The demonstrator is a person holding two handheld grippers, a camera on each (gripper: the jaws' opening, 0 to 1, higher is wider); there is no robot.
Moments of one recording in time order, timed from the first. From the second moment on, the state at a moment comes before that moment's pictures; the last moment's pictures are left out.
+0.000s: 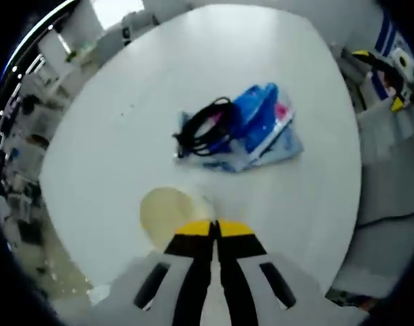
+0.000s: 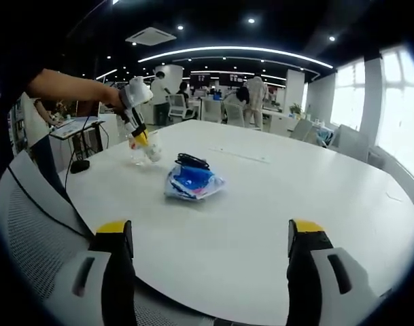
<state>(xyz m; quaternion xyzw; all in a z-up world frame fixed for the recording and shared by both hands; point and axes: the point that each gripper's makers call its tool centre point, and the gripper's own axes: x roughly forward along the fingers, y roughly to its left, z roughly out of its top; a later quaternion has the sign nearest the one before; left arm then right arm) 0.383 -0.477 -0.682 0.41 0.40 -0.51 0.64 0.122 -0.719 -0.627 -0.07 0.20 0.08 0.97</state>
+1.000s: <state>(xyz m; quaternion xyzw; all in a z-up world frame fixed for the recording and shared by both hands) 0.388 -0.469 -0.717 0.52 0.44 -0.50 0.54 0.123 -0.724 -0.627 -0.07 0.20 0.08 0.97</state>
